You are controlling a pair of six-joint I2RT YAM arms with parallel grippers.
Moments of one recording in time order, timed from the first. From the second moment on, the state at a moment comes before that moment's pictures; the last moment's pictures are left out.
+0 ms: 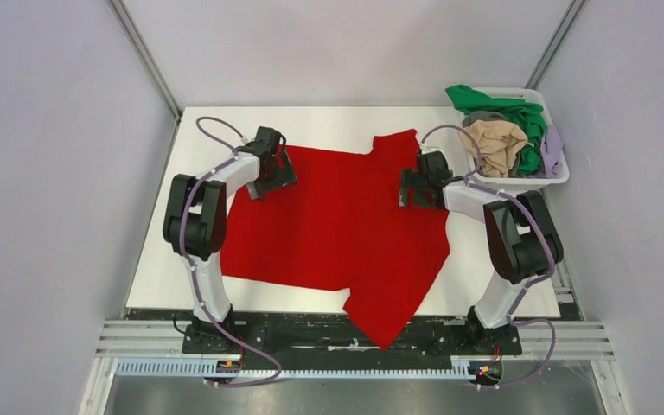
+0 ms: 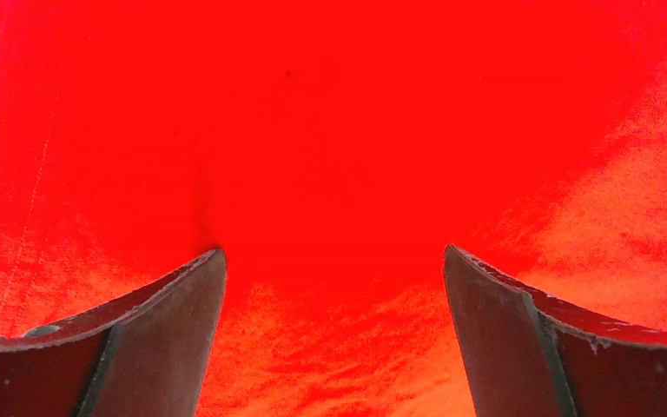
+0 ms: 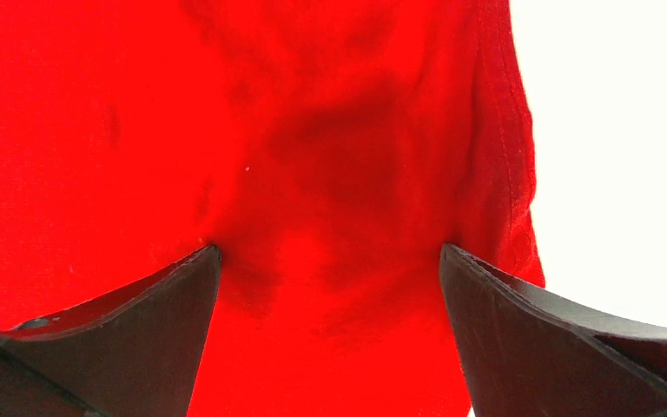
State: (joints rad) left arm -0.24 1.96 1.35 -0.52 -0.15 -0.60; right arm 0.29 1.74 0.95 -0.16 0.20 0.25
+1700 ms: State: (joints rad) left arm -0.14 1.05 0.68 -0.81 -0.40 -0.95; right arm 0.17 1.19 0.53 0.11 0.13 0.27
